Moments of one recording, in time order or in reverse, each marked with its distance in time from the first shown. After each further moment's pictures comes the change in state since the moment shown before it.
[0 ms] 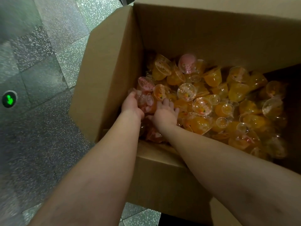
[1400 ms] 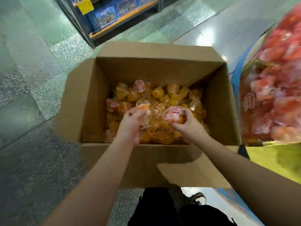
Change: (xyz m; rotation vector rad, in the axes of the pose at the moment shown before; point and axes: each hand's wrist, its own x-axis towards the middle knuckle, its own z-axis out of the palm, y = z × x) left_hand -0.227 -0.085 -0.001 0.445 -0.384 0.207; right_hand -0.206 0.180 -0.158 0.801 0.101 0.146
